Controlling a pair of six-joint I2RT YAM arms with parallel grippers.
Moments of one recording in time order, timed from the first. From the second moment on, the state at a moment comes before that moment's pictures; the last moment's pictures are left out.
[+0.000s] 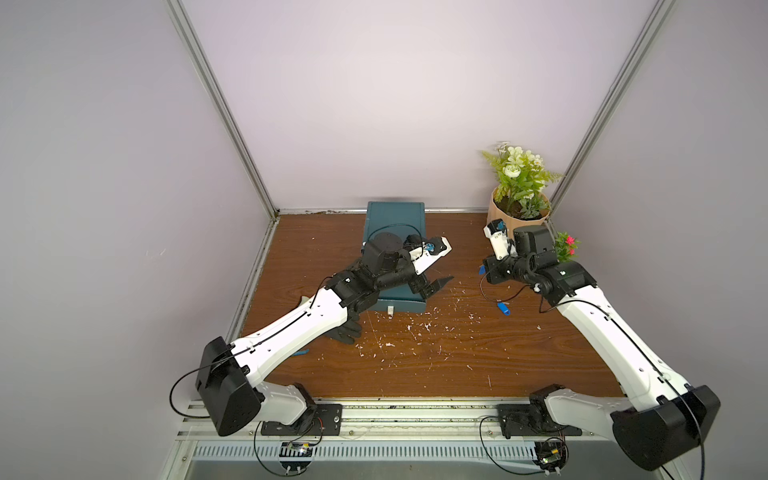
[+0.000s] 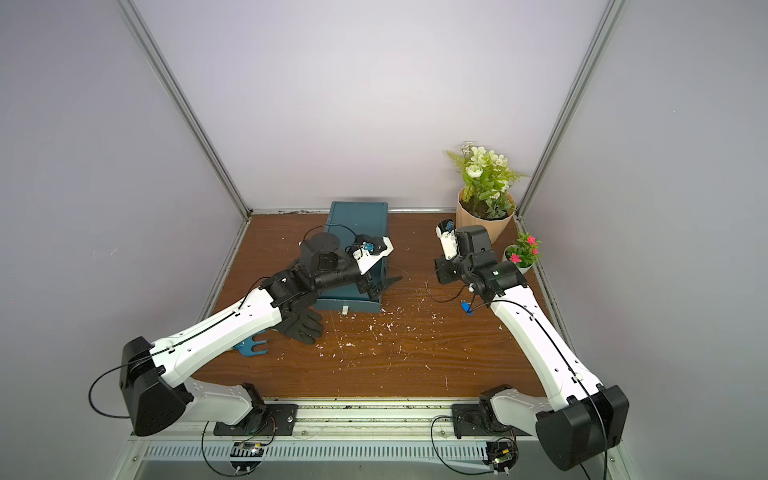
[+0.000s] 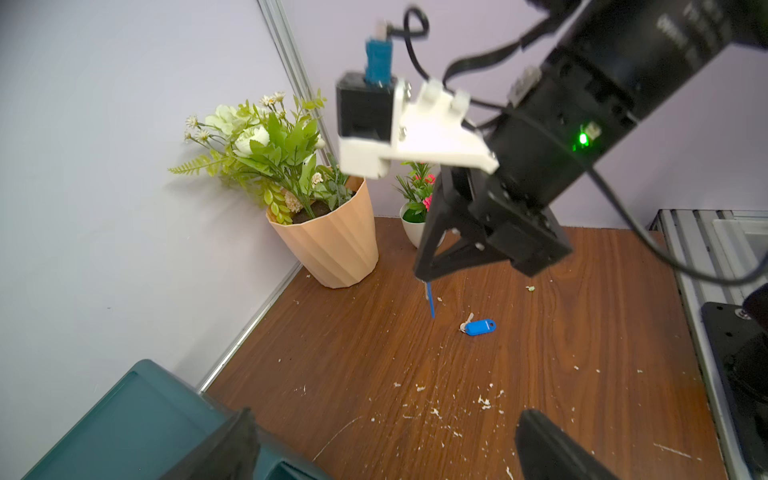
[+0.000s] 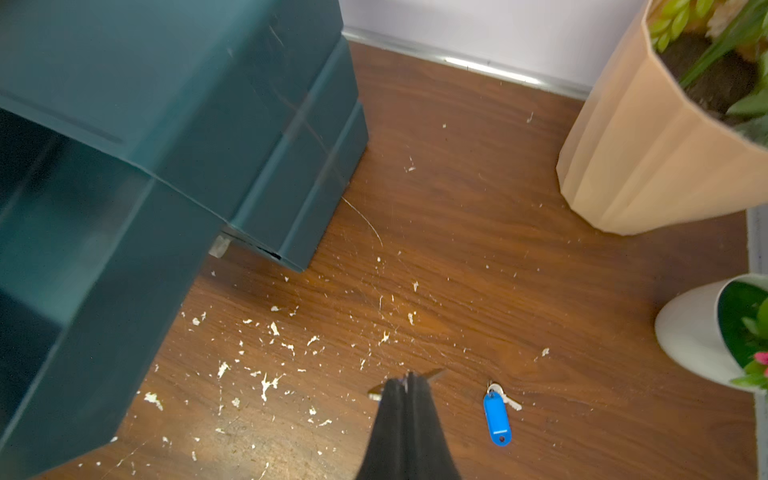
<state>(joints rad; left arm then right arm) -0.81 1.39 1.21 -0.08 0.26 0.33 0.35 1.18 1.14 -0.69 0.00 0.04</state>
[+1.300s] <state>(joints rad) -0.87 1.20 1.14 -0.20 0.12 0.12 0.19 1.20 1.04 -0.48 -0.17 0.21</state>
